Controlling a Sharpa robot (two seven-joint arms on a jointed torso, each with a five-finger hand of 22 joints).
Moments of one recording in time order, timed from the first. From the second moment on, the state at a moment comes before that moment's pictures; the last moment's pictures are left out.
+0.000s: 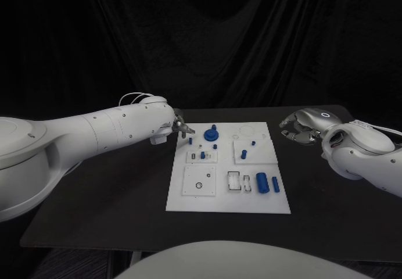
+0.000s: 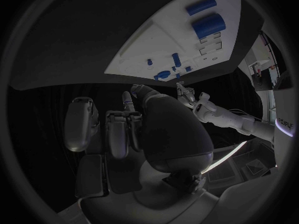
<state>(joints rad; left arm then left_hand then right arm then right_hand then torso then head) 1.26 -0.48 -0.21 0.92 -1.05 0.11 -0.44 0.99 0.08 0.14 0.19 0.17 0.98 0.04 0.21 1.31 1.47 -0.03 1.57 1.31 1.46 -0.08 1.56 1.31 0.07 1.45 0.03 1.35 1.31 1.28 -0.86 -0.25 1.40 -1.55 -0.40 -0.19 1.38 -0.02 0.30 0.16 0.41 0.86 0.10 0.07 0.15 1.47 0.00 1.54 1.31 1.47 -0.06 1.56 1.31 0.05 1.45 0.06 1.28 1.31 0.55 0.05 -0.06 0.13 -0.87</state>
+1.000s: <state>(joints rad) 1.24 -0.46 -0.21 0.89 -1.05 0.11 -0.40 1.00 0.09 0.13 0.19 0.17 0.93 0.06 0.21 1.31 1.47 -0.02 1.57 1.31 1.47 -0.07 1.56 1.31 0.07 1.45 0.04 1.33 1.31 1.28 -0.86 -0.25 1.41 -1.55 -0.40 -0.19 1.38 -0.02 0.30 0.16 0.41 0.86 0.10 0.07 0.15 1.47 0.00 1.54 1.31 1.47 -0.06 1.56 1.31 0.05 1.45 0.06 1.28 1.31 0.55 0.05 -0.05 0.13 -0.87</state>
